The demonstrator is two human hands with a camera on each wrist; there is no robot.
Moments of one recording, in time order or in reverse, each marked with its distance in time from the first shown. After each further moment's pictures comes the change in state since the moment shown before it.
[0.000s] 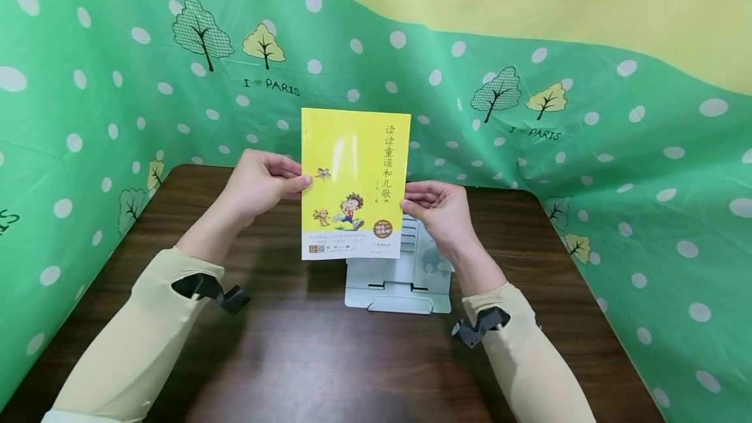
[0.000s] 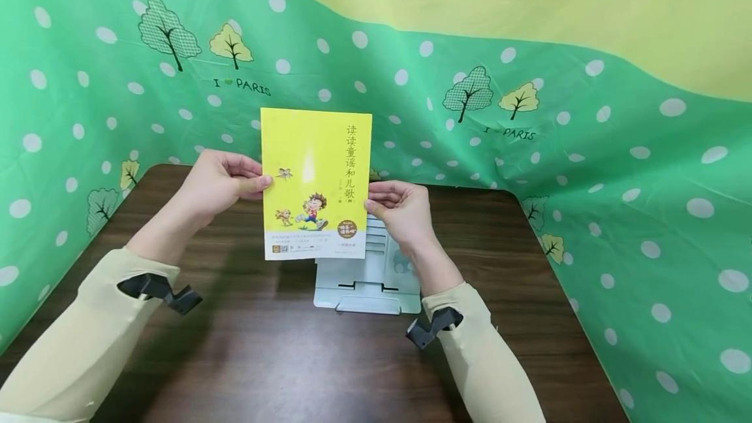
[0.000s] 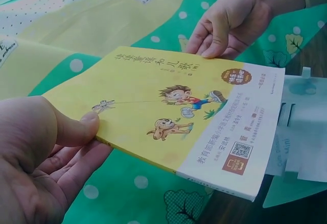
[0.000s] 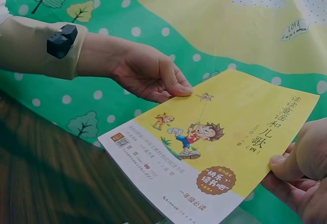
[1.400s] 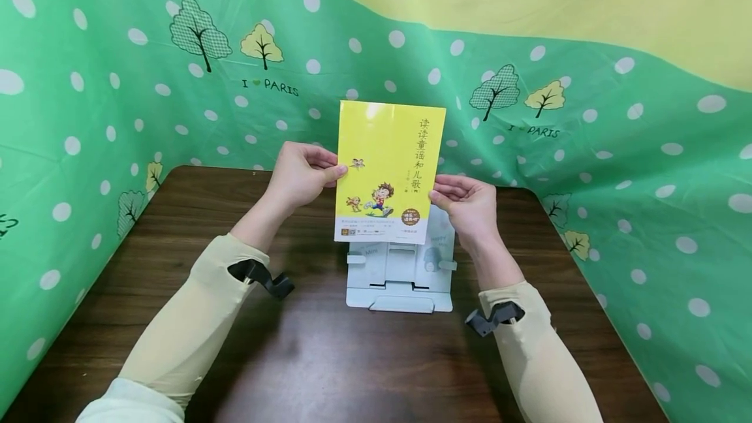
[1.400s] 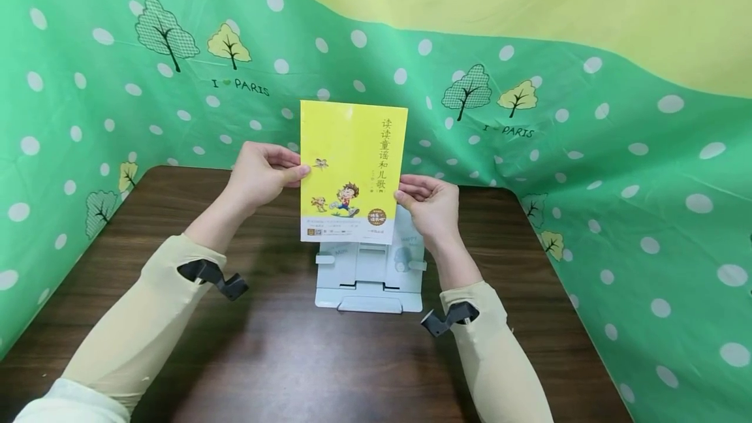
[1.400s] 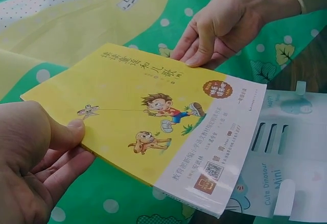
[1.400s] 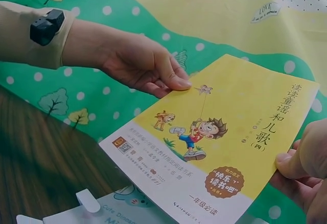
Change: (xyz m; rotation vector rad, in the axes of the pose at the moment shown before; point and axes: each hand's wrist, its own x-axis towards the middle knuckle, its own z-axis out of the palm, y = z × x) left_hand 0.034 0.005 0.054 0.001 0.083 0.093; right_hand 0.009 0.009 -0.037 -0.014 0.202 -0.004
